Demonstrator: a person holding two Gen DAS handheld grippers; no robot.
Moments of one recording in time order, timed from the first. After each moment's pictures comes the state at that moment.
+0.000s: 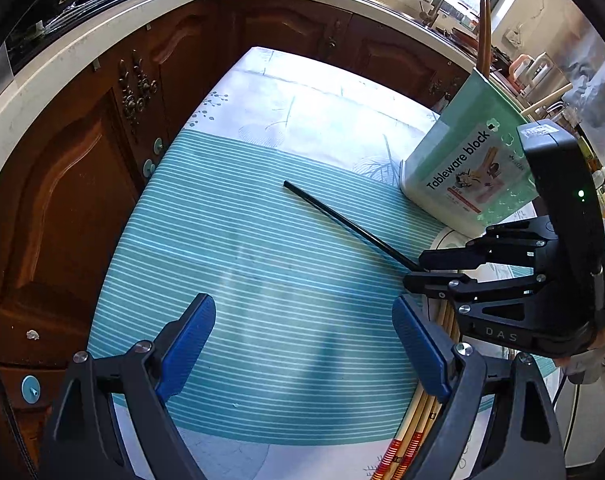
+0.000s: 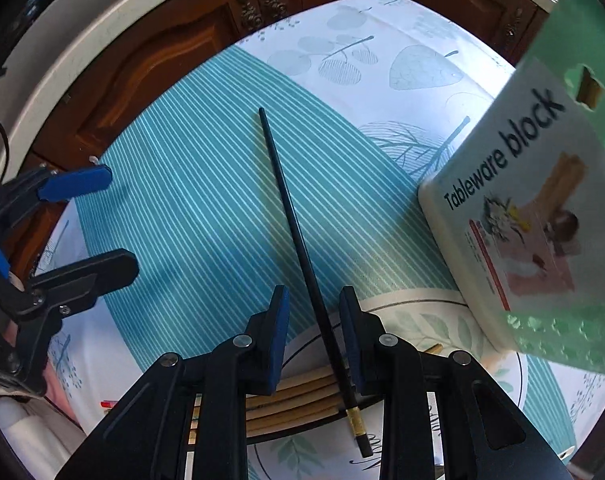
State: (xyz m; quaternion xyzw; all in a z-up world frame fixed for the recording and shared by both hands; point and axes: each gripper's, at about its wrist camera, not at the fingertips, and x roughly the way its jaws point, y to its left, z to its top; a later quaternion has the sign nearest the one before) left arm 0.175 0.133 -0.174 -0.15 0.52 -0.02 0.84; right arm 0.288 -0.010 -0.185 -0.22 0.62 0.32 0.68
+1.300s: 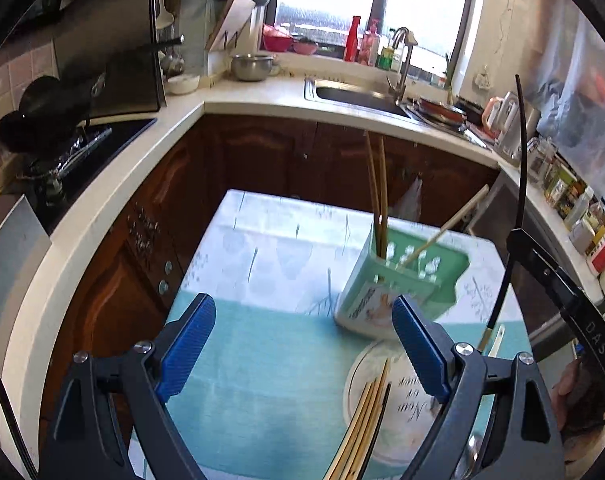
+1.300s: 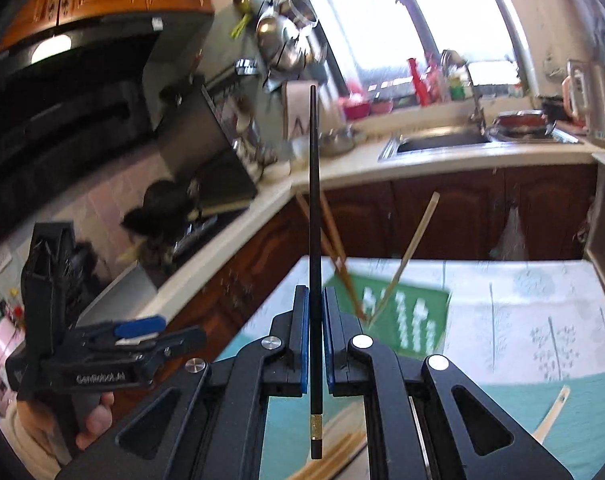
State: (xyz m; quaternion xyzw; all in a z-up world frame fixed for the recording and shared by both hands) left arm 0.191 0.076 -0.013 -0.08 0.38 0.01 0.92; right arm 0.223 -0.165 0.031 0.12 0.27 0.23 0.93
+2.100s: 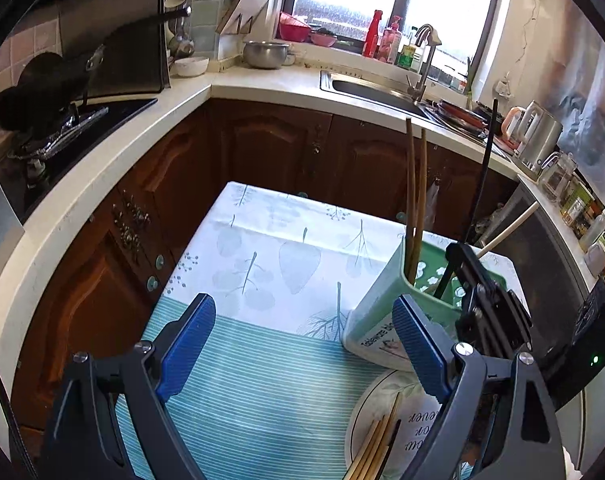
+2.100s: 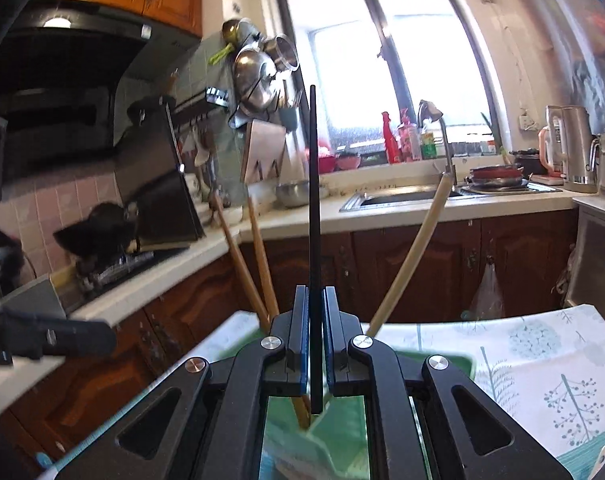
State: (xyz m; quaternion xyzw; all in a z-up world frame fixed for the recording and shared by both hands) left arm 0.241 0.085 -0.063 -0.11 0.40 0.03 0.91; right arm 0.362 -0.096 -0.083 0.04 0.19 0.16 0.97
